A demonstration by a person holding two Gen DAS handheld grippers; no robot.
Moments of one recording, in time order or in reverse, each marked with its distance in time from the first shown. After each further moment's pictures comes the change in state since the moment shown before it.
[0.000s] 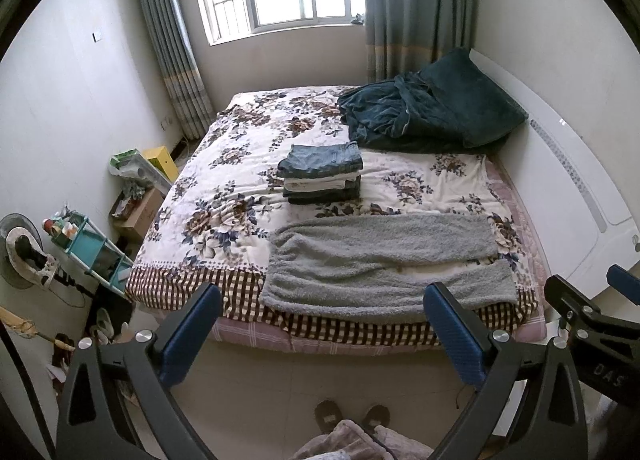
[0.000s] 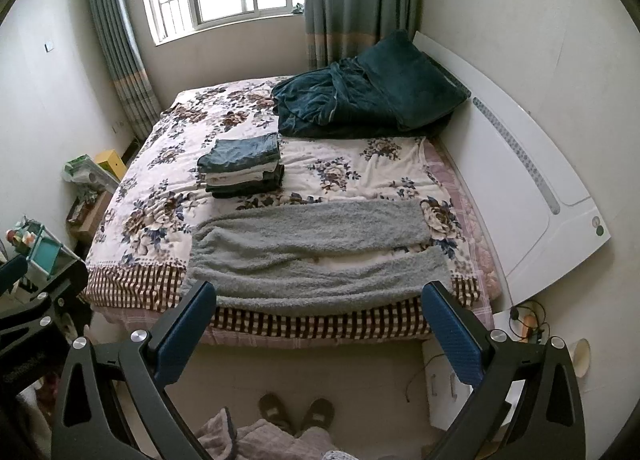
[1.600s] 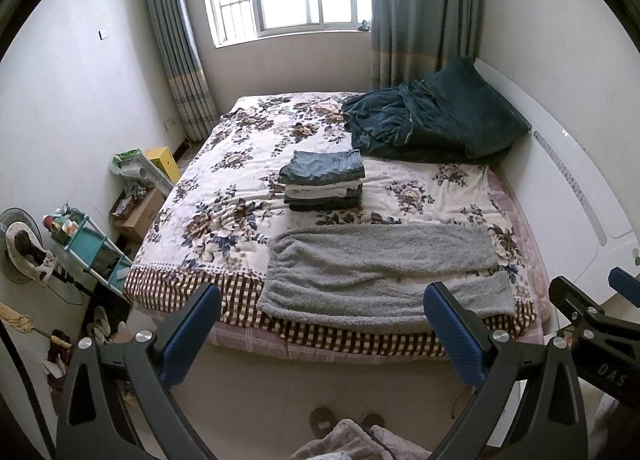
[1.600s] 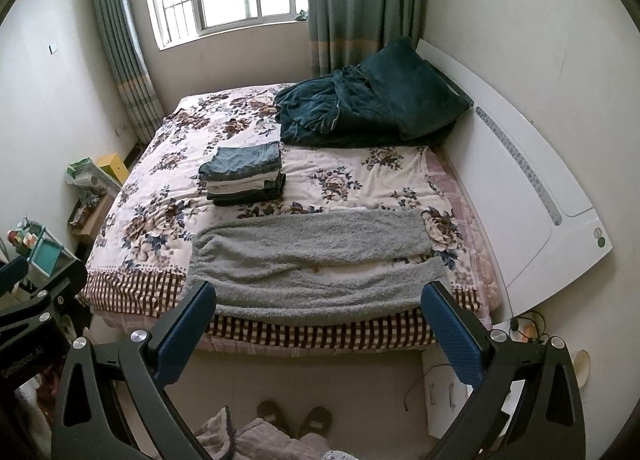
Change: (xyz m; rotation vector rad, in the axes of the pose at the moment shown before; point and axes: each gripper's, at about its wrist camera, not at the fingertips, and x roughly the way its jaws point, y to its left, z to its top) left arm -0.009 0.000 0.021 -0.009 -0.019 0.003; right arm 0.006 -0.007 0.019 -0.004 -0.027 0.011
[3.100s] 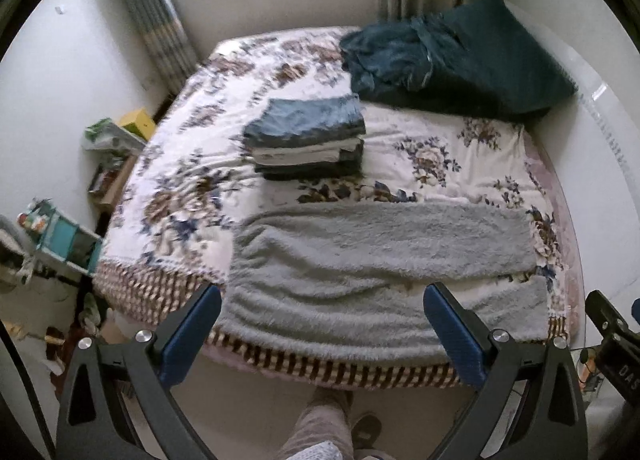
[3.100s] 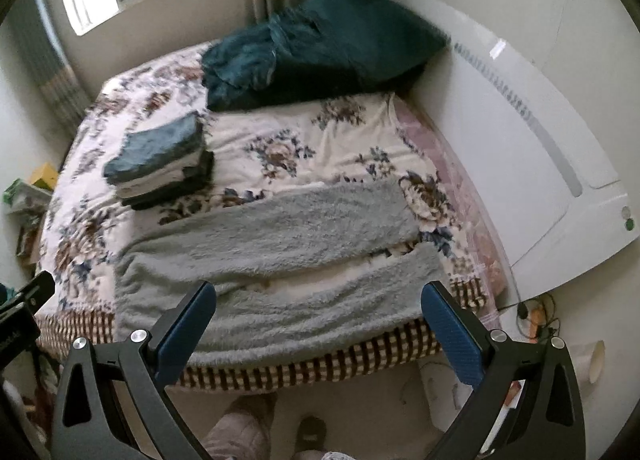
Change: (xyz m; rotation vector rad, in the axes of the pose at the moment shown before) left arm 0.299 -0.069 0.075 0.025 0.225 0.032; right arm 0.320 -0.070 0.084 0.156 0.205 -0.155
